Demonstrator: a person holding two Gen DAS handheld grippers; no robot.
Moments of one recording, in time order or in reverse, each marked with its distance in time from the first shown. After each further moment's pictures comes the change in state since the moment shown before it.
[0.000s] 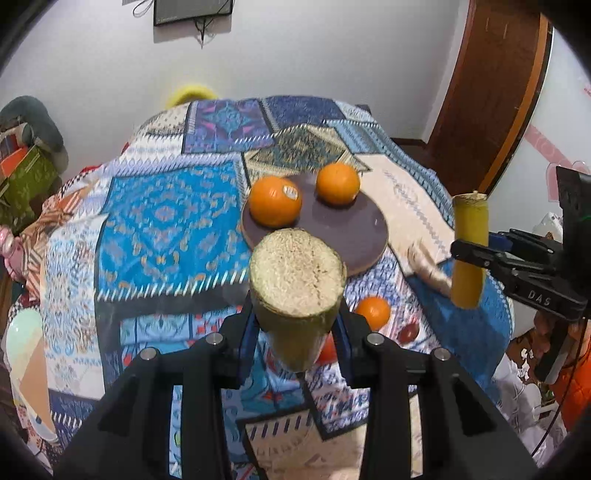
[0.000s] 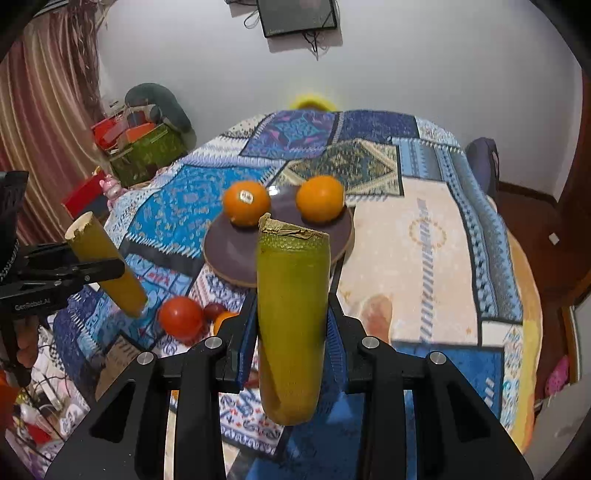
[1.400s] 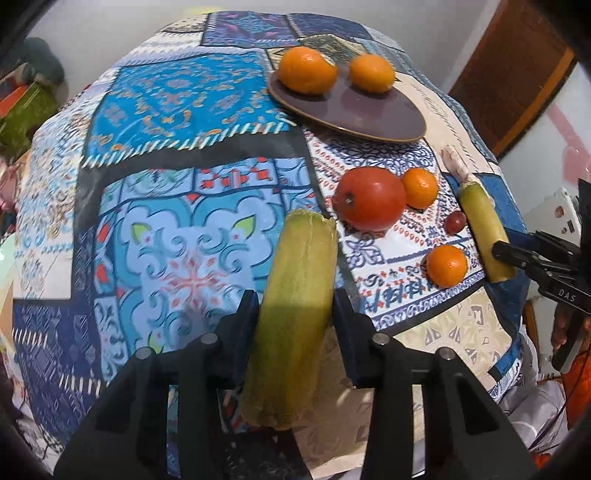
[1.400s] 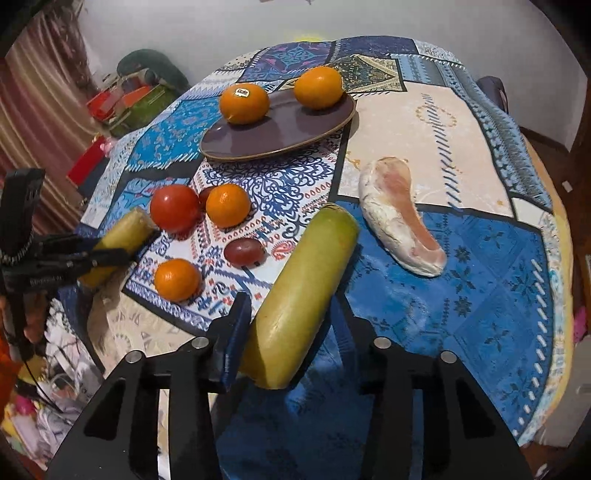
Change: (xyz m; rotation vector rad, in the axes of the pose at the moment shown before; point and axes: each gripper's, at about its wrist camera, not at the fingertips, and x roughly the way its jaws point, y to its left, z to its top) left arm 0.032 0.027 -0.095 -0.093 0.269 -0.001; right arm 0.016 -0.008 -0.085 0.064 0.210 0.053
